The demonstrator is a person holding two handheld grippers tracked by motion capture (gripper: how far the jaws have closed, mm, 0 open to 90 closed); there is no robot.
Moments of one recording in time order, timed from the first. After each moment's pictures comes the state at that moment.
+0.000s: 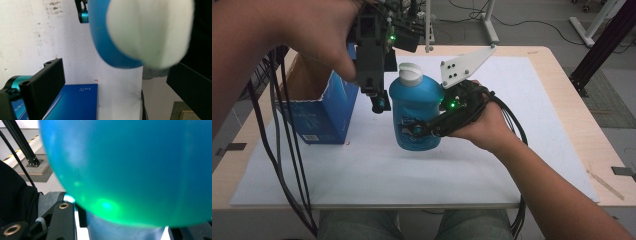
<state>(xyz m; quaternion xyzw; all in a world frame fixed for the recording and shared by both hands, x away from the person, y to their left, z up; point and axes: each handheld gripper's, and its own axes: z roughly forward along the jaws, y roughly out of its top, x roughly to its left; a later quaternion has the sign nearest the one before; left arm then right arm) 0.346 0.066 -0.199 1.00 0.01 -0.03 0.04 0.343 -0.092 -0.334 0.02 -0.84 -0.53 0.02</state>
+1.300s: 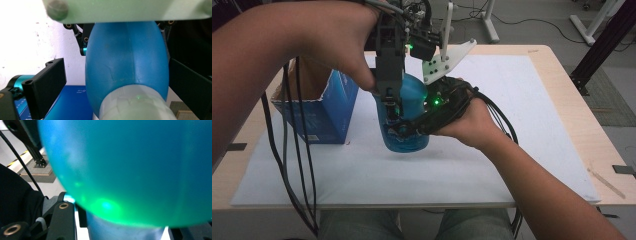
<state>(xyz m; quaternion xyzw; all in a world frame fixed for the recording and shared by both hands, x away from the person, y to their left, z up) 0.342 0.044 -0.210 1.00 0.03 -0.01 0.01 0.344 -0.066 -0.332 0.02 -0.85 -0.53 0.06</state>
